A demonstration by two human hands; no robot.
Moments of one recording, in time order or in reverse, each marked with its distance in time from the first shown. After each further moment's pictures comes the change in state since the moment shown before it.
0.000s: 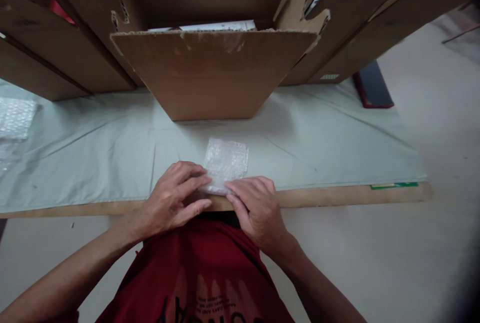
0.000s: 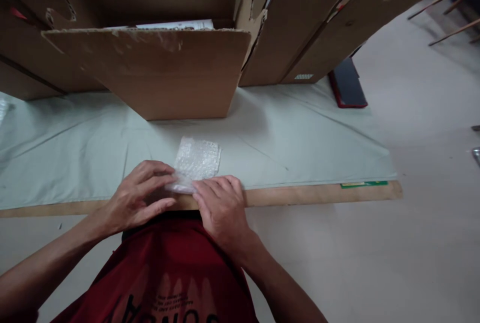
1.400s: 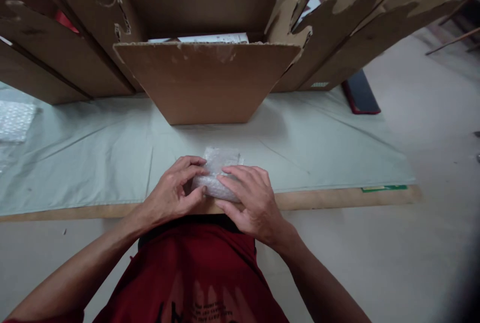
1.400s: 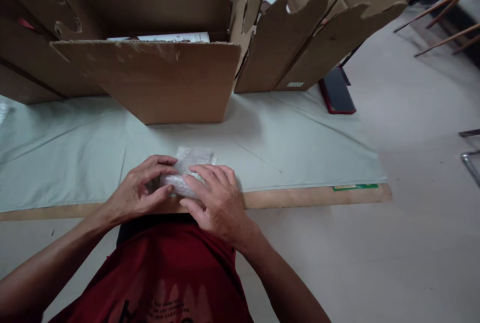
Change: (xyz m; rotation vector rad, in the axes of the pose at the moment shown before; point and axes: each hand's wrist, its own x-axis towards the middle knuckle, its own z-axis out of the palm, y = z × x) left_hand 0.019 0.005 0.003 -0.197 -0.013 -0.256; right_hand 0.019 0.012 -0.014 -0.030 -0.021 -0.174
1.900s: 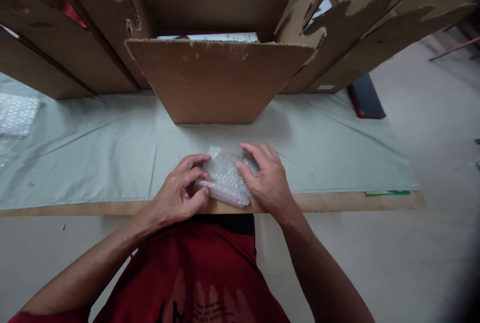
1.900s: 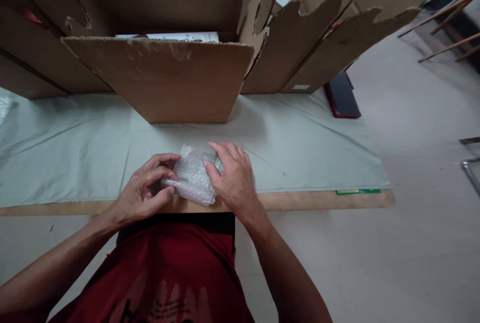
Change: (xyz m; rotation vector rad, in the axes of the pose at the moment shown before) left_hand -0.006 0.002 0.006 -0.093 0.045 -0.052; right_hand 0.032 0.033 0.004 0.043 0.007 0.377
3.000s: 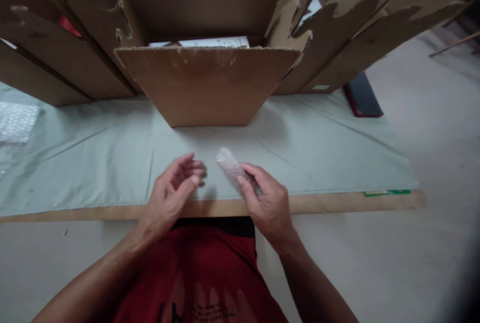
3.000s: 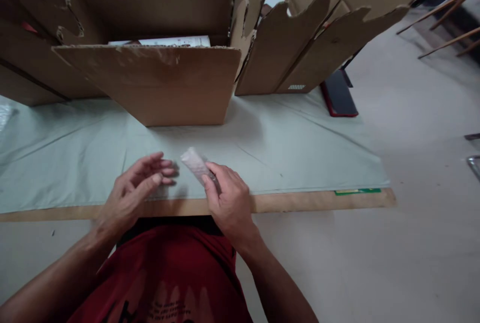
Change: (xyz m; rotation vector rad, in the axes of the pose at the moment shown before) left_hand 0.002 0.017 0.013 -0.543 0.211 -0.438; right_hand -0.037 -0.021 -0.002 0.168 0.105 0.037
